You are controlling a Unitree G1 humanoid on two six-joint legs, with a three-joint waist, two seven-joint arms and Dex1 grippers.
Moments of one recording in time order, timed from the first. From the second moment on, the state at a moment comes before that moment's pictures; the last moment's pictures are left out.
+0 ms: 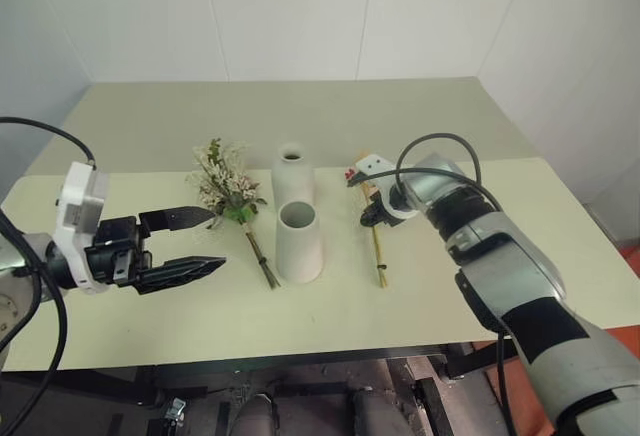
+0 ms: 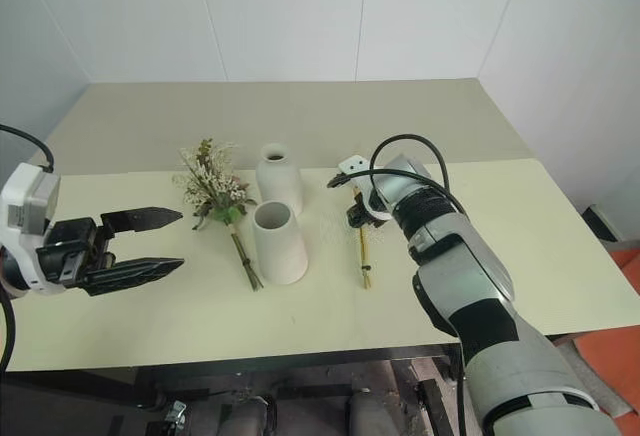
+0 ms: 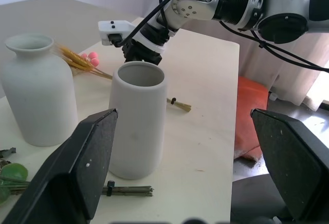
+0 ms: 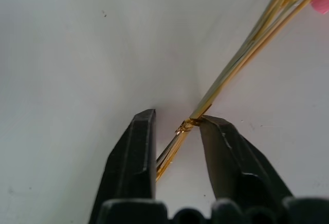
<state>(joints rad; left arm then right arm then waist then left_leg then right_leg) -0.11 0.98 0.49 -0.38 -0.98 0.72 -1.15 -1.33 -0.30 0.48 0.97 0.01 0.96 0.76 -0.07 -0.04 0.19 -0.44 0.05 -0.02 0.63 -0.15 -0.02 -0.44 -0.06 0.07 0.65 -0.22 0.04</state>
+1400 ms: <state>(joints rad) -0.06 0.98 0.56 -0.41 -0.98 0.73 -1.11 -1.42 -0.01 -0.21 0.88 0.33 0.09 0.52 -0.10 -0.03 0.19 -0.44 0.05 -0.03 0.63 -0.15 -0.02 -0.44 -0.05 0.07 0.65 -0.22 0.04</state>
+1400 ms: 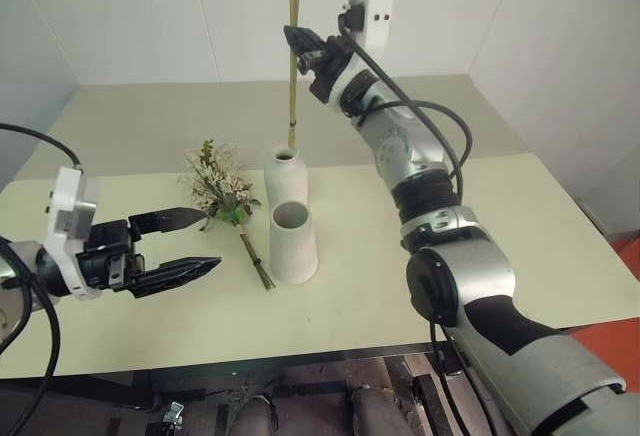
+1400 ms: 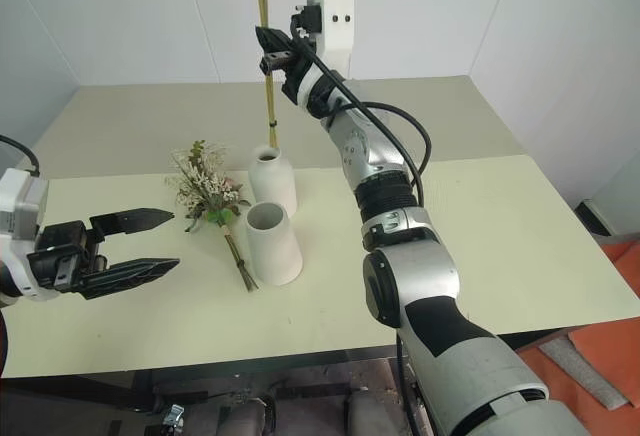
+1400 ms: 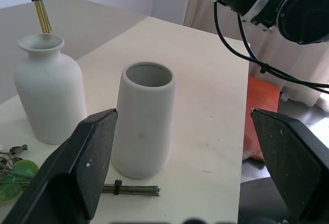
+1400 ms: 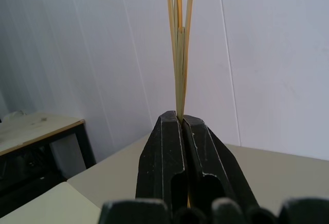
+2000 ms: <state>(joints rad) -0.05 0.97 0.56 -0.41 -0.99 0.74 -1.08 -1.21 0.02 -0.08 0.91 0.21 -0.06 0.60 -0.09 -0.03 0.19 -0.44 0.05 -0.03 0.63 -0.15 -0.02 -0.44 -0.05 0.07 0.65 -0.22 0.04</state>
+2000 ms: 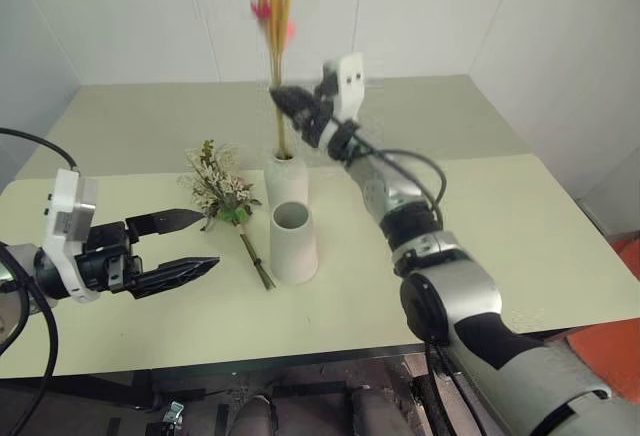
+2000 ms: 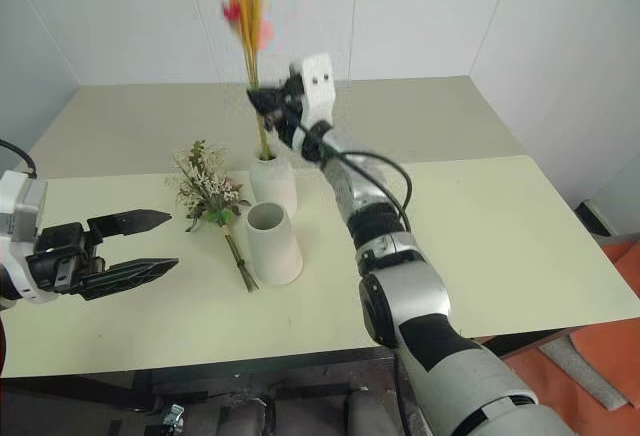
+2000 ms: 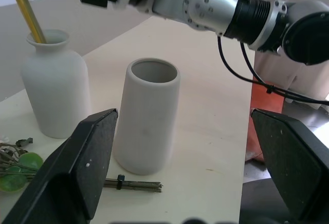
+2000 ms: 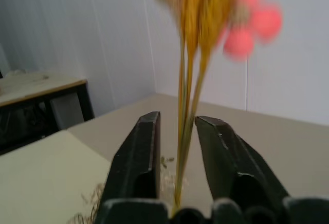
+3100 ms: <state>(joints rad) -0.73 0.50 0.08 -0.02 -0.54 1.44 -0.16 -0.86 -0.75 -0.03 0.14 0.55 0.44 1.47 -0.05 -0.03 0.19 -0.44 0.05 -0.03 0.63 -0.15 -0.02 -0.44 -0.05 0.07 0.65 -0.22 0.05</state>
